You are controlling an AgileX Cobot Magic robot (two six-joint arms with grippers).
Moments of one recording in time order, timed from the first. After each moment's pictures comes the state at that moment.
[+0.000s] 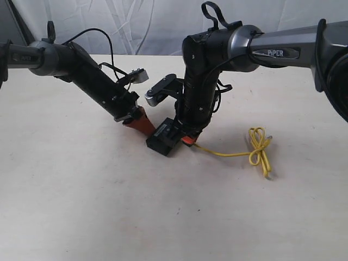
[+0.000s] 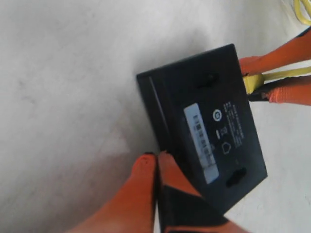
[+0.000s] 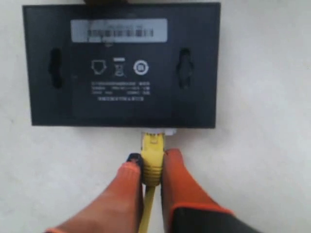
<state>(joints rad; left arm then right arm) -0.22 2.44 -1.73 -0.90 1.21 1.11 0.59 2.21 -1.62 0.08 0.99 -0.42</state>
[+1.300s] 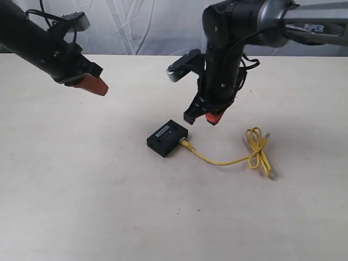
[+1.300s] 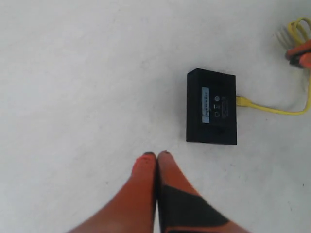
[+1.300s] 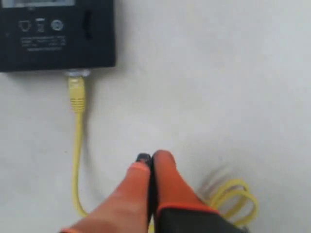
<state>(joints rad) -0.10 1.90 -1.37 -0.74 0.96 0.82 0.52 2.10 -1.62 -0.03 1.09 -0.29</state>
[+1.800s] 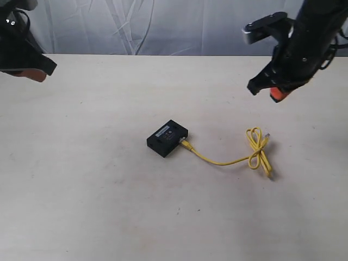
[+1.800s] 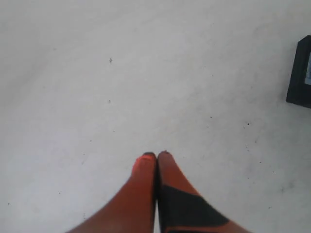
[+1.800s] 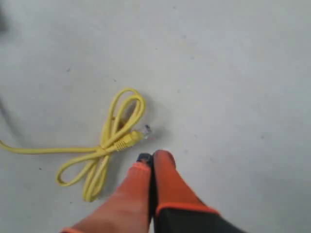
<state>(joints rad) -0.10 1.54 -1.21 -0.22 0.85 0.43 0.26 1.78 -1.37 -0.03 1.02 -0.25</state>
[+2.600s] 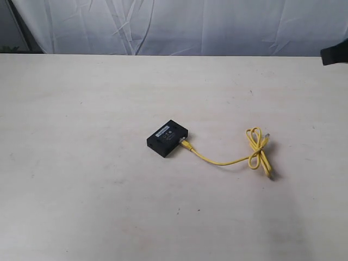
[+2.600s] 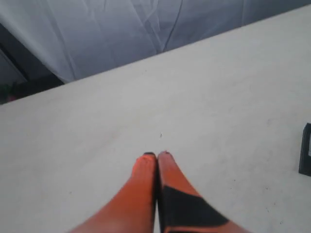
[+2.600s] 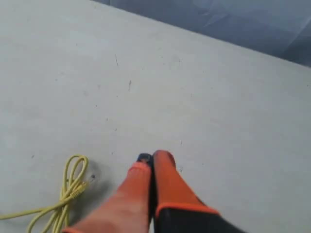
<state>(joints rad) -0.10 0.92 -0.75 -0.21 0.42 0.40 0.09 1.17 -0.94 0.01 0.57 -0.21</state>
